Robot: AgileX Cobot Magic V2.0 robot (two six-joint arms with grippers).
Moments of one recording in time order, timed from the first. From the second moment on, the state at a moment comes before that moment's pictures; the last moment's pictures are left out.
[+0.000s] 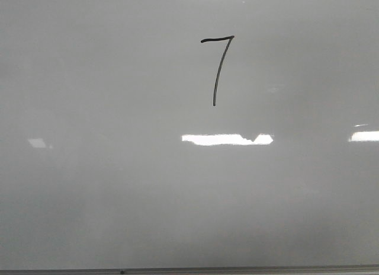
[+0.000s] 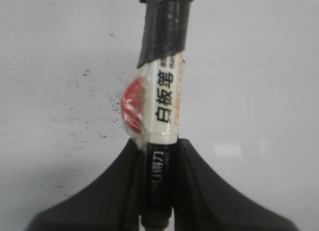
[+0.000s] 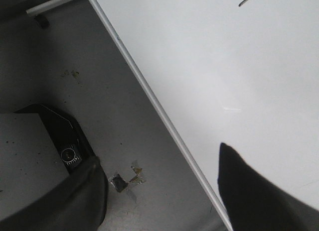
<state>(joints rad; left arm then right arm) -0.01 1.02 -0.73 -0.16 0.39 0.14 0.25 0.88 -0.93 0.40 1.09 -0.83</state>
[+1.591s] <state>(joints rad) -0.01 1.28 -0.92 -0.13 0.47 0.14 0.25 0.78 -0.93 0.28 1.09 -0.53</state>
